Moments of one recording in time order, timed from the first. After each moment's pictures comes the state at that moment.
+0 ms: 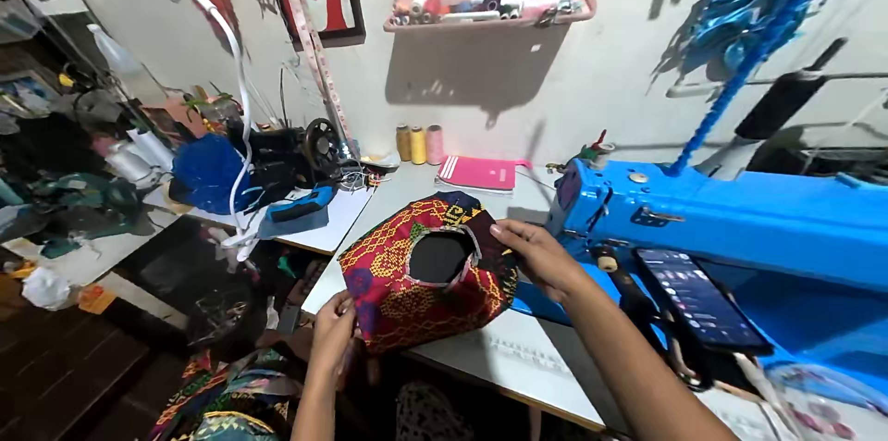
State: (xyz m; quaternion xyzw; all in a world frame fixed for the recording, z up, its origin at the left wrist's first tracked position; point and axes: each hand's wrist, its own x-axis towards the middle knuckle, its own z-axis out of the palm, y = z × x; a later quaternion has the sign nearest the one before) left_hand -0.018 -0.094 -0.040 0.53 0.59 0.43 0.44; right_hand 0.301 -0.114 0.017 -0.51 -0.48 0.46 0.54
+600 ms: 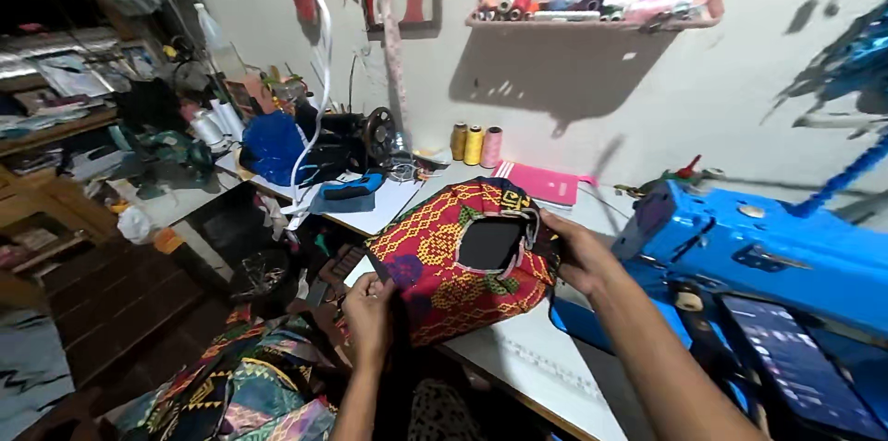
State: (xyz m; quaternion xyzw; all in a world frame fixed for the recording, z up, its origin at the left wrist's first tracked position) left_hand -0.014 -0.101 -0.044 0.51 0.57 0.59 0.25; right_hand 0.283 -0.067 0.021 -0.47 -0.33 0.55 0.61
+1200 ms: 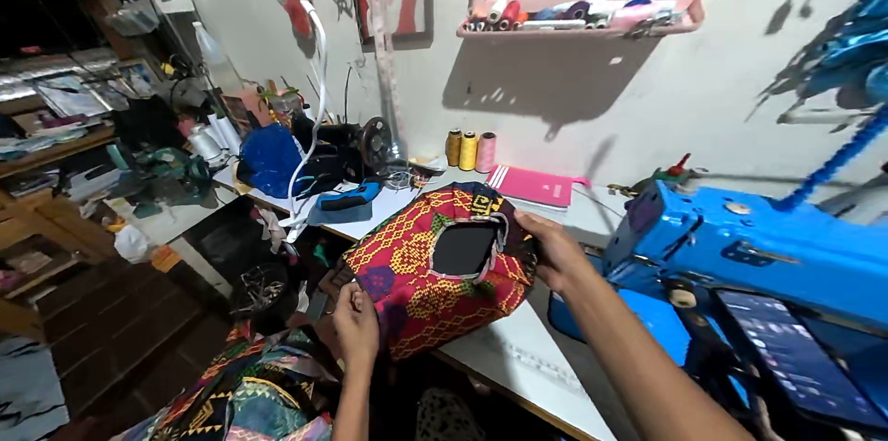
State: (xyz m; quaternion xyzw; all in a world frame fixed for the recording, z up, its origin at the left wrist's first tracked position) left_hand -0.029 -0.094 -0.061 0.52 0.53 0.64 0.22; right_hand 0.253 -0.066 0.032 -0.47 -0.36 0.52 0.62
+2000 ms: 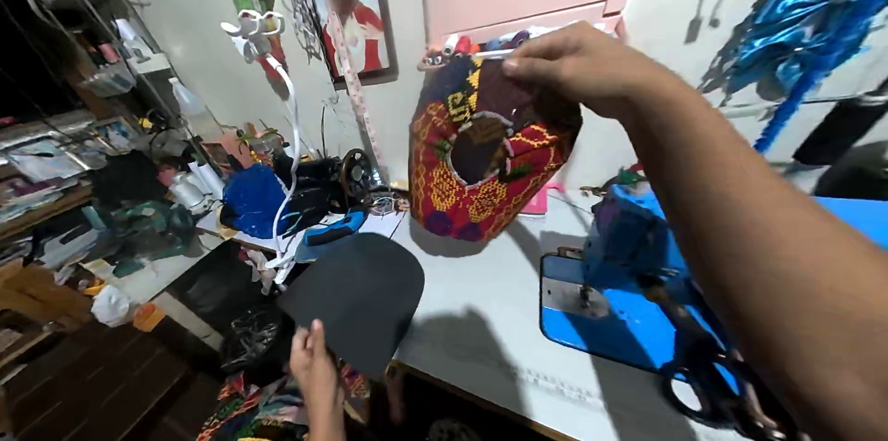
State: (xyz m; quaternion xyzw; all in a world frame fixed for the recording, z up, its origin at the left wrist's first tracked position) left_hand -0.063 -0.086 -0.047 0.39 0.56 0.68 0.28; right_hand 0.322 -0.024 0.243 -0.45 -0.77 0.09 0.44
